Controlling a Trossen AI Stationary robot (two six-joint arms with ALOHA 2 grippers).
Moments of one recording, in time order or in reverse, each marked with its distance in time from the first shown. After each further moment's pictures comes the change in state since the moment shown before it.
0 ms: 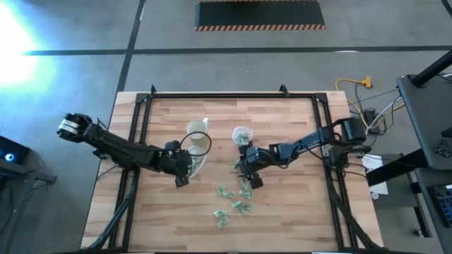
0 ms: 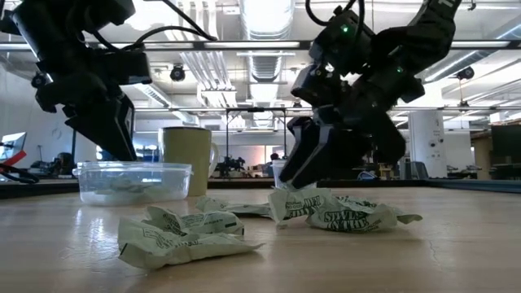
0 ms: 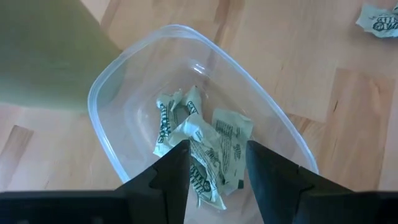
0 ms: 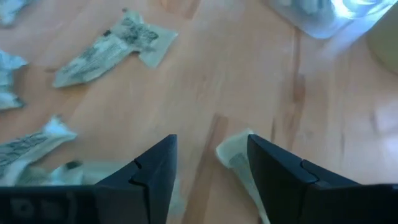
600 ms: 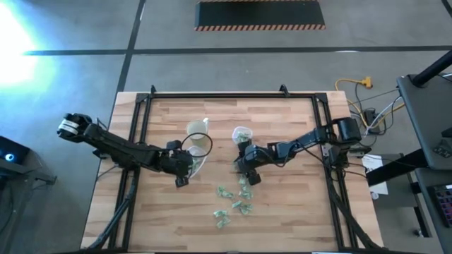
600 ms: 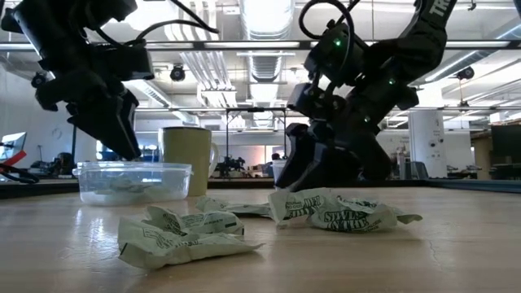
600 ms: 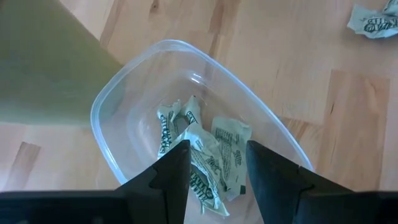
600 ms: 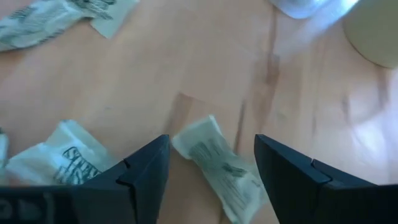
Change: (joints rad) left arm 0.000 0.000 0.011 0.007 -0.009 0.064; right arm -0.029 0.044 0.008 0.015 0.065 -0.071
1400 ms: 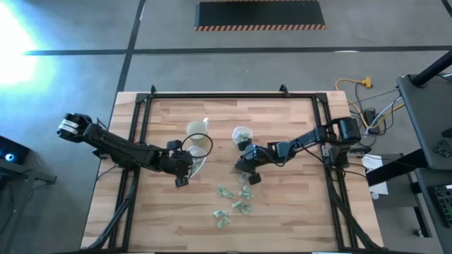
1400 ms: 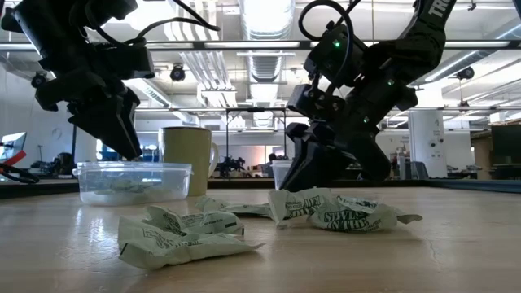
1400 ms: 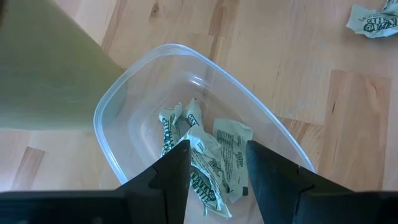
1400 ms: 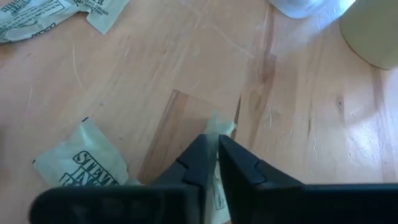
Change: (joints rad) left arm 0.000 -0.001 0.002 0.001 -0.006 0.022; right arm -0.008 0.000 -0.001 -0.001 0.002 -0.024
